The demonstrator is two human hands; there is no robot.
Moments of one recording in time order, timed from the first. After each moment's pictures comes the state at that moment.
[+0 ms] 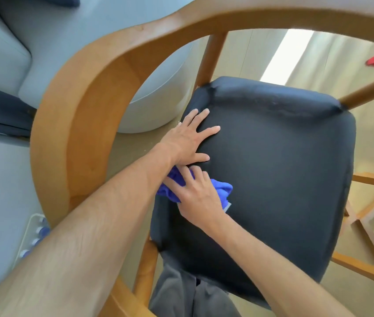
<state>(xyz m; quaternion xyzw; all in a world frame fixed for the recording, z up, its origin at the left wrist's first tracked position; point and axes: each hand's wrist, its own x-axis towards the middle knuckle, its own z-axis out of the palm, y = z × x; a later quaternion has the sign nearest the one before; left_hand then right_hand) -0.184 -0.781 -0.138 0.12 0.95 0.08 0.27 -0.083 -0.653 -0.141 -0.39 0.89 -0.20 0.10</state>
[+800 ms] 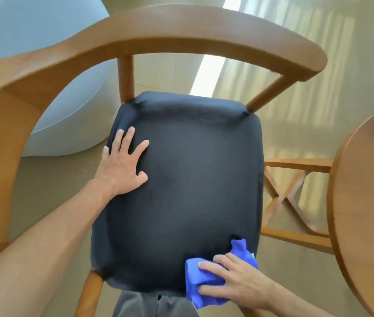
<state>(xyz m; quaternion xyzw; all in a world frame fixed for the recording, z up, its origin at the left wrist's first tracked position) -0.163 -0.758 -0.141 0.04 0.96 0.08 0.26 0.014 -0.417 -0.114 -0.52 0.84 -0.06 0.16</state>
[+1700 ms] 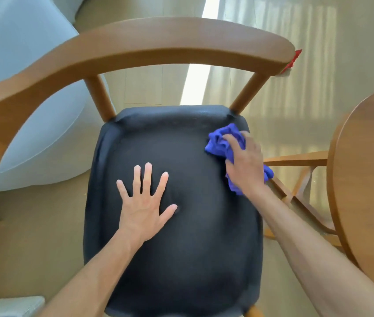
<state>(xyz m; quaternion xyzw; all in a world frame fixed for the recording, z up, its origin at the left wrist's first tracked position) -0.118 -0.667 -0.159 0.10 0.98 -0.01 0.18 -0.205 -0.421 -0.126 0.02 0.99 -0.13 0.02</state>
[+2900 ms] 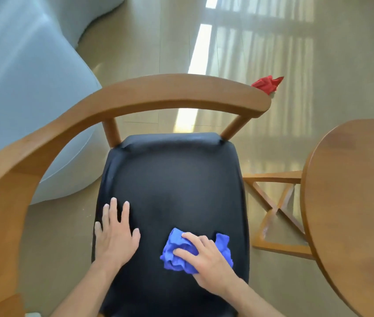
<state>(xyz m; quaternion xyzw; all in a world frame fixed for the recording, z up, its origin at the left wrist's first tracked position) -0.104 -0.722 -0.119 -0.09 0.95 0.08 0.28 -0.048 -0.476 -0.104 -0.27 0.93 -0.17 0.19</state>
